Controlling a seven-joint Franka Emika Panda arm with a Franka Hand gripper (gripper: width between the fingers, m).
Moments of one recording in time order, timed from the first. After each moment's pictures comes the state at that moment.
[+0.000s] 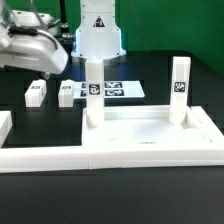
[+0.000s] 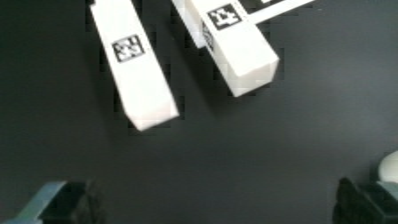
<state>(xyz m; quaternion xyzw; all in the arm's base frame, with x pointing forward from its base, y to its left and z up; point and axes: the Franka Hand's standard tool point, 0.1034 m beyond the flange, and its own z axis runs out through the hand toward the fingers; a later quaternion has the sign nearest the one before) 0.493 -0.175 0.094 -0.91 0.21 0.35 0.06</state>
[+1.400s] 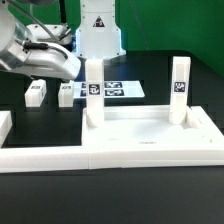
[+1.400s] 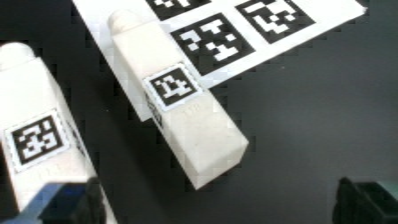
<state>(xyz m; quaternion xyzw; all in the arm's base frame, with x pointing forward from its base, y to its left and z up) 0.444 -0.139 0.065 -0.88 0.26 0.38 0.15</state>
